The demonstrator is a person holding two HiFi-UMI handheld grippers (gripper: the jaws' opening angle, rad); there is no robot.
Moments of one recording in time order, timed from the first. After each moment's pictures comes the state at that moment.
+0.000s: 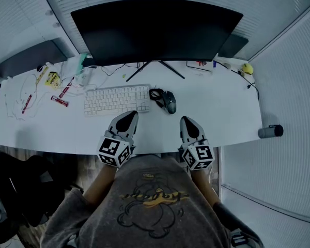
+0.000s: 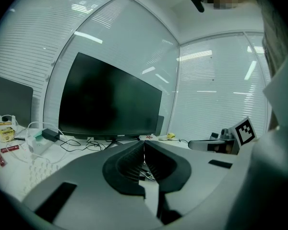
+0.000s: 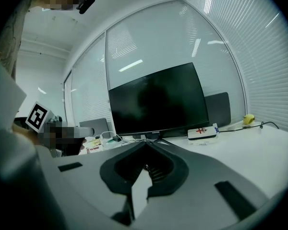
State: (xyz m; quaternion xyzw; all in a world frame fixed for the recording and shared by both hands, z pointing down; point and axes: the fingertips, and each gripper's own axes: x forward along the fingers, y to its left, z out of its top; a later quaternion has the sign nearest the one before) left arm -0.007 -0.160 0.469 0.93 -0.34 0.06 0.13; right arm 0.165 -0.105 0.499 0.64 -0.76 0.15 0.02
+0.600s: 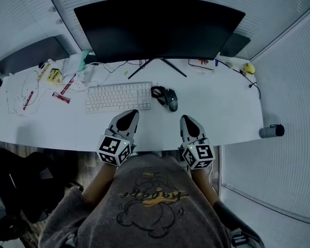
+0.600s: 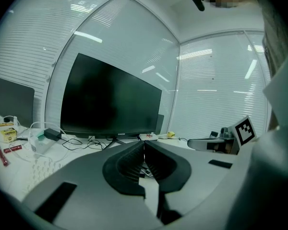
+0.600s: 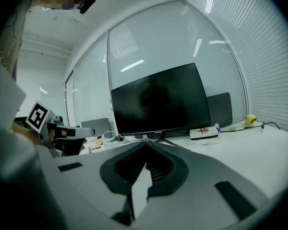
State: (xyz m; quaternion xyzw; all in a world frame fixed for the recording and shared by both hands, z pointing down) left arm -0.012 -0.153 0.468 0.93 -0.34 0.07 0.13; right arm 0.157 -0.101 0.495 0.63 -0.76 0.15 0.02
